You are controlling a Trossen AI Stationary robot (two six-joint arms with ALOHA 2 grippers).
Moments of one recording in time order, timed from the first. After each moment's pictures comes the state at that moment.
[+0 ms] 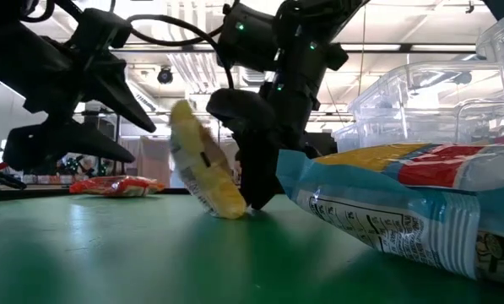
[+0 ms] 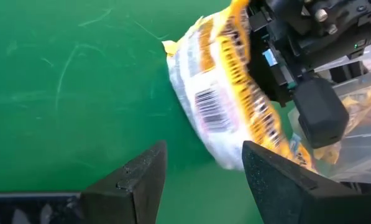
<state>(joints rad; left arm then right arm) -0.56 1.41 0.51 0.12 -0.67 -1.58 0.08 2.09 1.45 -0.50 -0.05 0.69</state>
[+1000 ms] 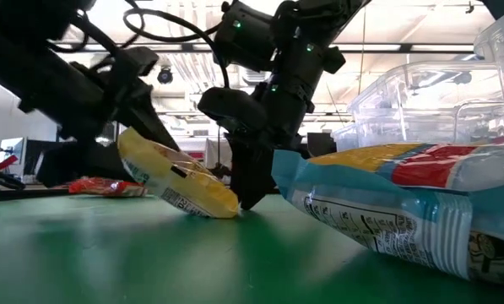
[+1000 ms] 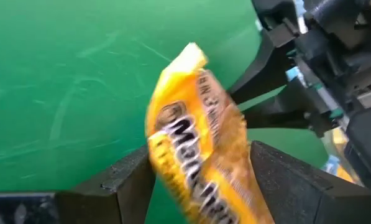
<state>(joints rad) -0.47 1.54 0.52 0.25 -0.66 -1.45 0.08 2.12 1.45 -0.43 -0.04 0.70</state>
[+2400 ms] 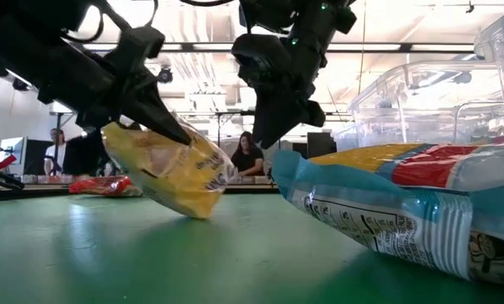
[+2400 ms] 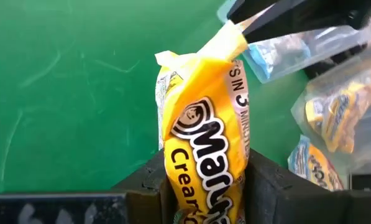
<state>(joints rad) -0.41 1.51 0.52 0.34 -0.56 -1.24 0.01 1.89 1.45 -0.63 -0.05 0.57</state>
